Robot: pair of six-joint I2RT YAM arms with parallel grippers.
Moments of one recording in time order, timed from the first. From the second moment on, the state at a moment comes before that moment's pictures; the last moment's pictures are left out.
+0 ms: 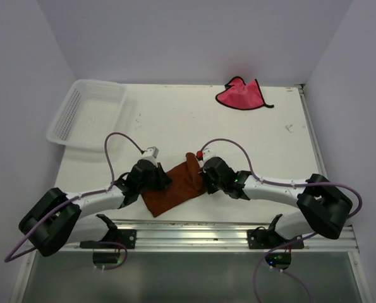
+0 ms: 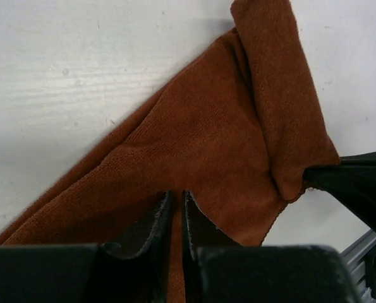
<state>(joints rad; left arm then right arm) -0.66 1.22 0.33 0.25 0.00 -0.75 0.91 1.41 0.64 -0.08 0.15 0.36</state>
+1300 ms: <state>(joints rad) -0.65 1.34 0.43 0.20 -0.10 -0.70 1.33 1.69 0.94 -0.39 0.74 0.22</state>
